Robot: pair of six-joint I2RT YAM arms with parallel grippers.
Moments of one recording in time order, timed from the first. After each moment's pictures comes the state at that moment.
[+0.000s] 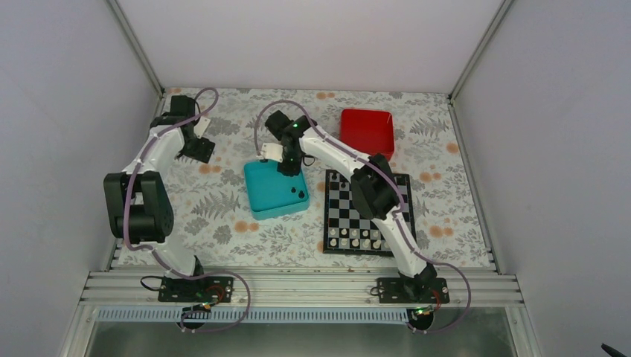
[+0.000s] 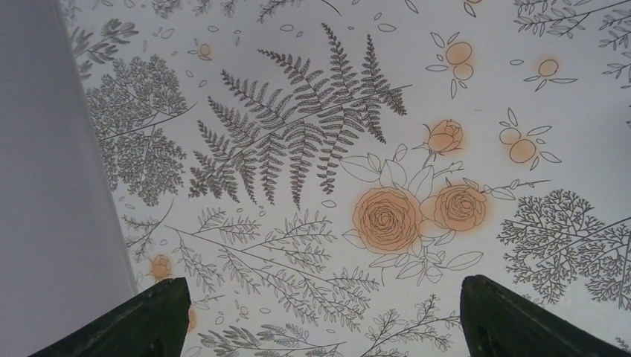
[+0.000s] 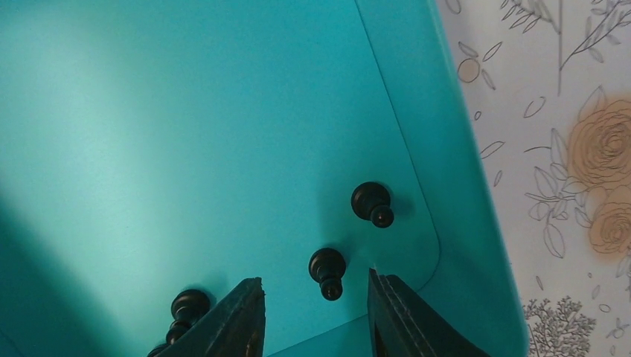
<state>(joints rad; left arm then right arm) 0.06 1.70 1.32 -0.78 -0.17 0.34 0.79 2.38 2.18 -1.11 -0.04 -0.65</state>
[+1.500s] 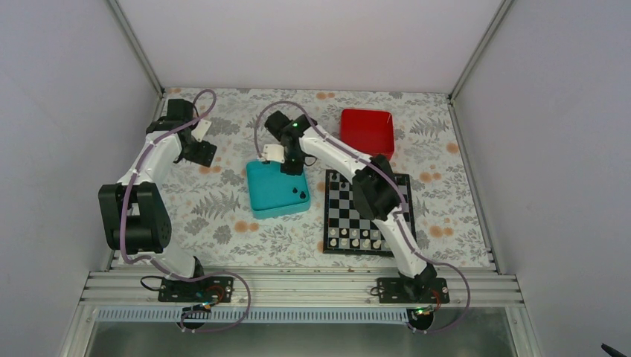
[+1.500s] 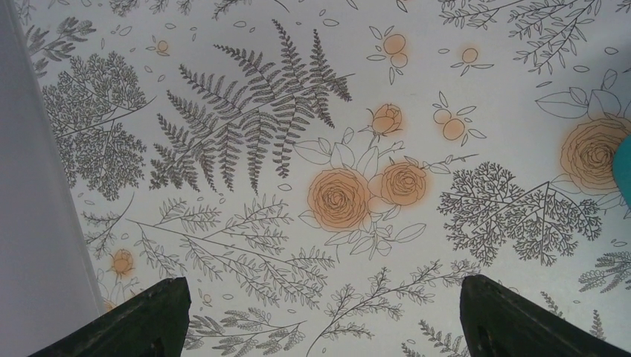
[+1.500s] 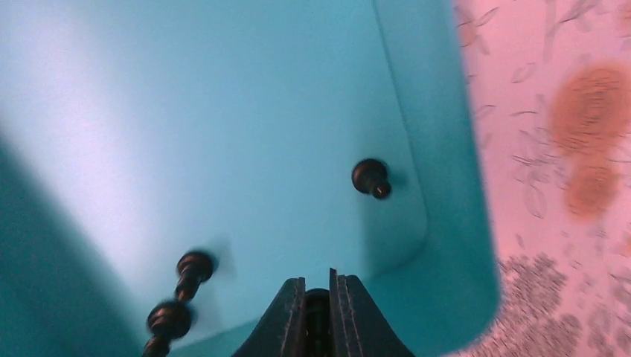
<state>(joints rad) 0.06 1.61 1.26 -0.80 -0.07 0.34 0.79 2.39 2.18 -1.16 0.03 -0.68</state>
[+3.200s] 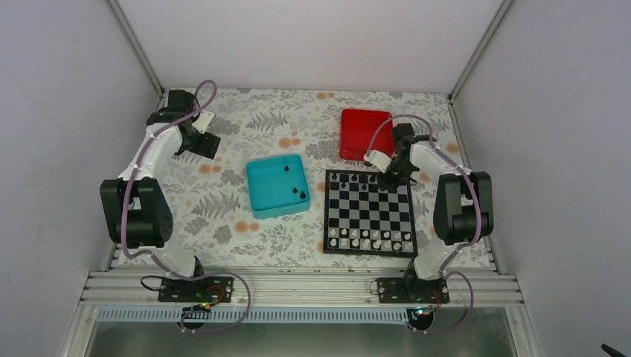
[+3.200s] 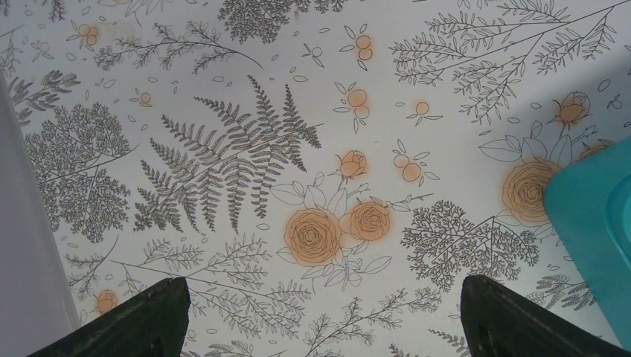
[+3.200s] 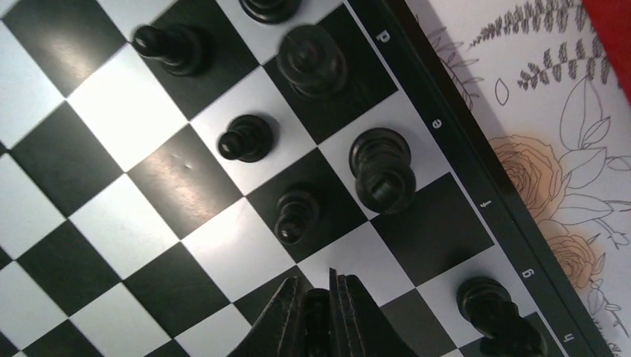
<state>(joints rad) 0.04 1.65 1.37 -0.85 0.01 0.32 0.12 1.70 1.15 -0.89 -0.20 -0.79</state>
